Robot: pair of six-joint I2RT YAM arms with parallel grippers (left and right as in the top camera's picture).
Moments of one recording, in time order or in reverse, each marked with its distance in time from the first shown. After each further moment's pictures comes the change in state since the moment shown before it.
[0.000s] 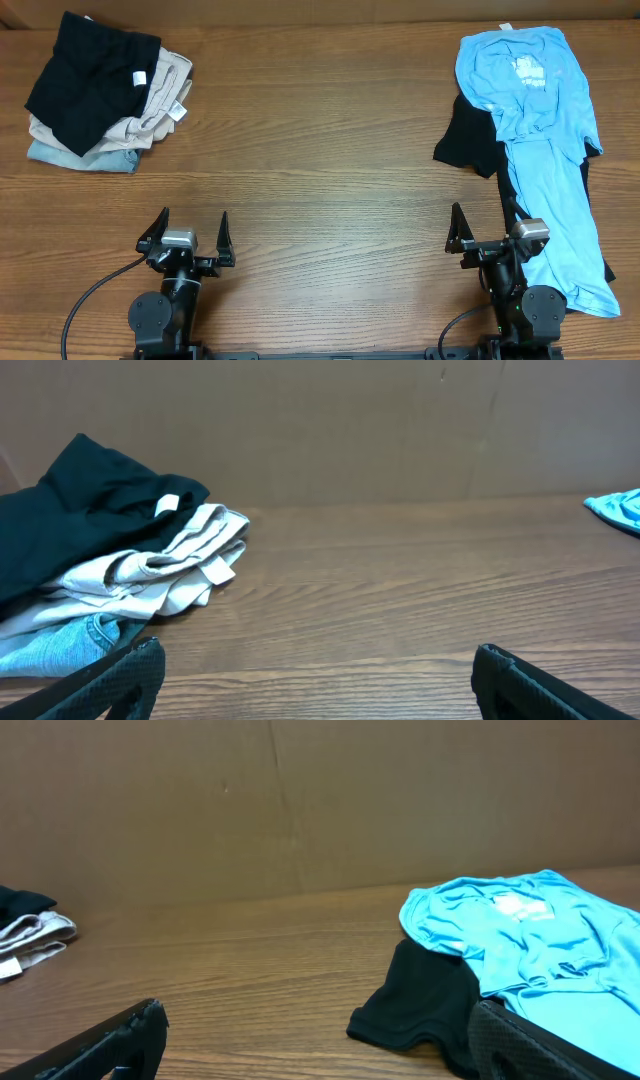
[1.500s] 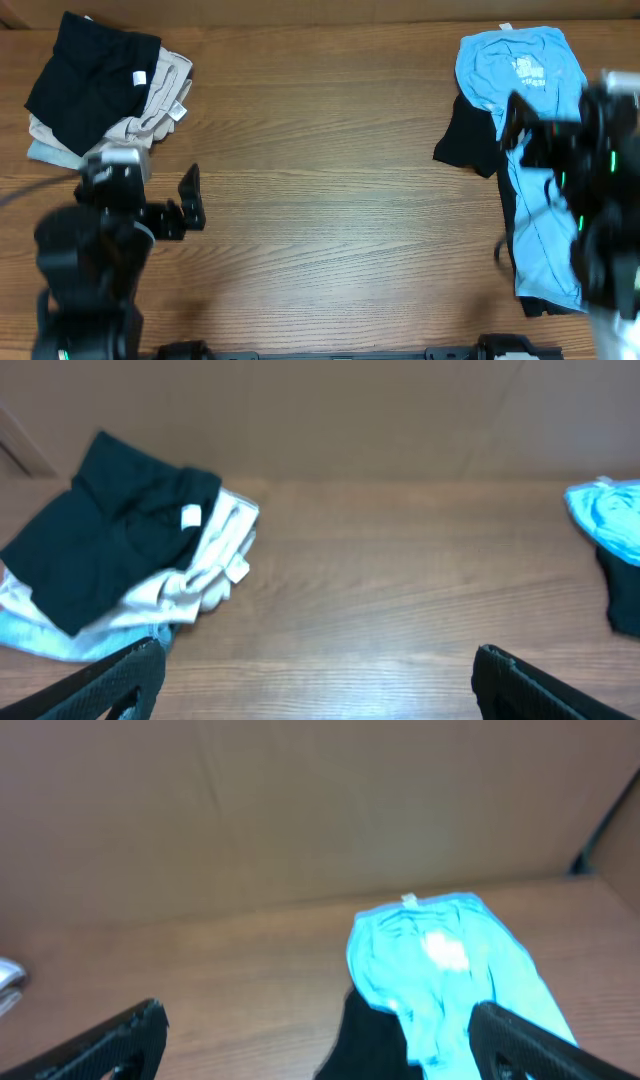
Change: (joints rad) left arm 0.000 0.746 1.058 -0.686 -0.019 -0.006; right arm -0.009 1.028 1.312 -0.642 0.132 -0.046
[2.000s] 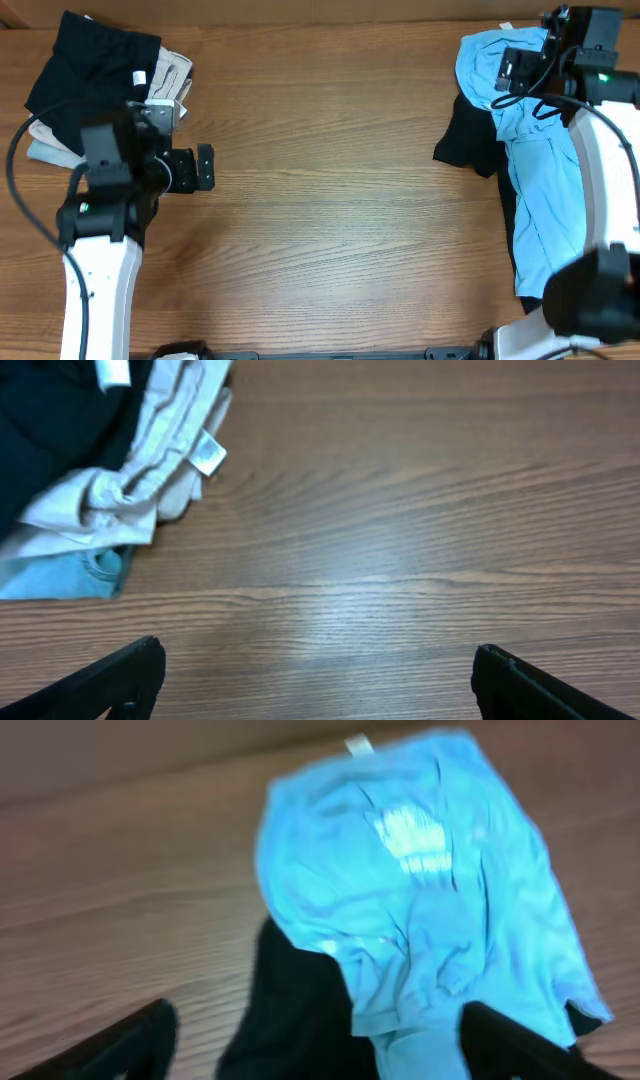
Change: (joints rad) left arm 0.000 0.447 0.050 -0.014 0.000 0.067; right arm -0.133 0.730 0.313 -0.097 0.016 -0.056
